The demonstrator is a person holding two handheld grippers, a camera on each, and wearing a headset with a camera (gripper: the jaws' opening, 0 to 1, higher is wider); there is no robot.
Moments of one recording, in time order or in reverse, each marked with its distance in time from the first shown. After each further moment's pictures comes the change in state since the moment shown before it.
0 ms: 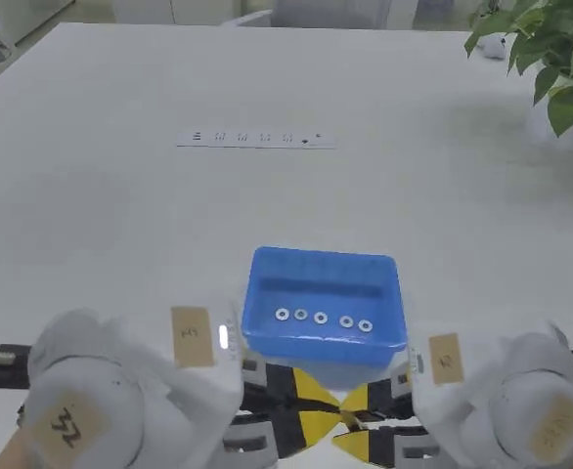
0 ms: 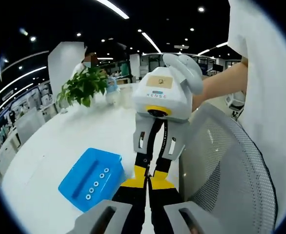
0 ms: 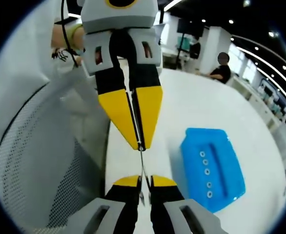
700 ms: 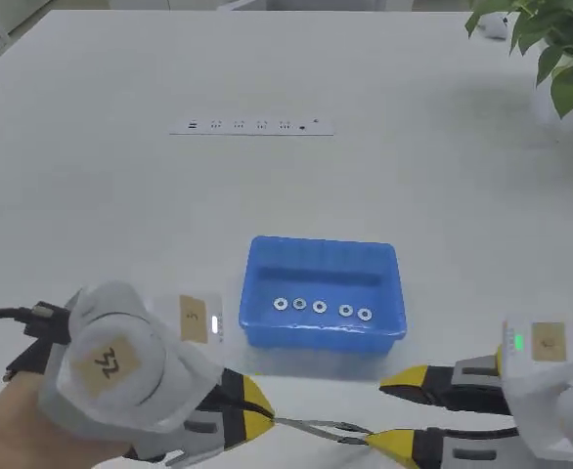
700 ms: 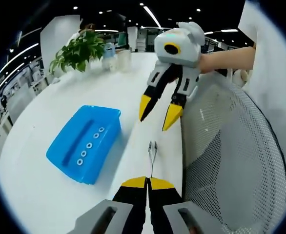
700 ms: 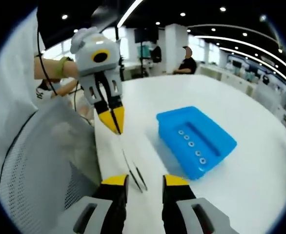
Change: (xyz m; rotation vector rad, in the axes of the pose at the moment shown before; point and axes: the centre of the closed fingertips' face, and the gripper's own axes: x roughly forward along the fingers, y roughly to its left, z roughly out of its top) left arm -0.001 0.013 -0.081 -0.067 0.257 -0.088; right arm -0.041 -0.012 -0.036 0.377 -0.172 -0.158
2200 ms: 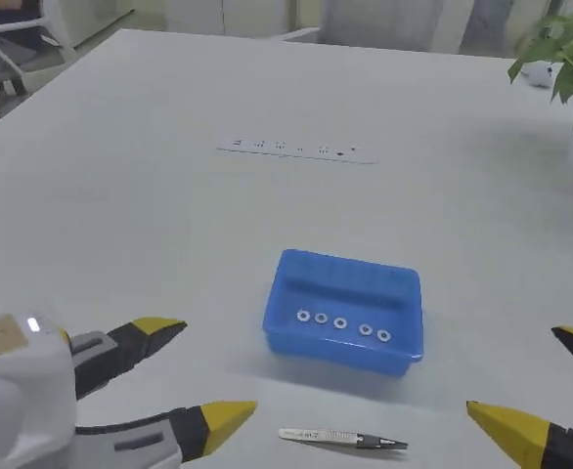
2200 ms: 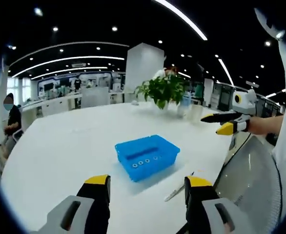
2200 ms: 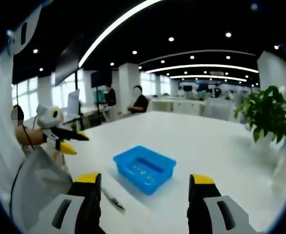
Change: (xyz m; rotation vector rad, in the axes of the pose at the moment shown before) left arm -0.098 0.027 0.005 -0.482 -0.545 0.597; right arm -0.090 -0.041 0.041 0.149 -0.382 -0.337
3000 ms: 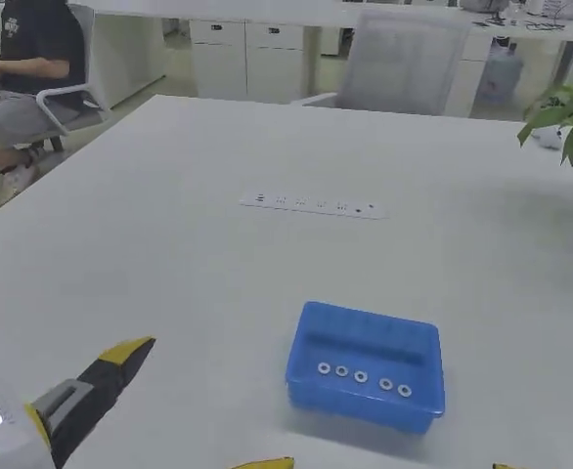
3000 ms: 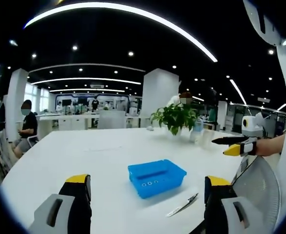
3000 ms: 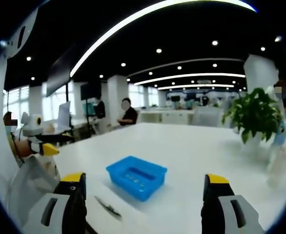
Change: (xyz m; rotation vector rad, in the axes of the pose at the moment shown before) left arm -0.023 -0.002 0.025 -0.014 -0.184 0.114; right arm -0.013 -0.010 0.009 0.031 -0.099 -0.103
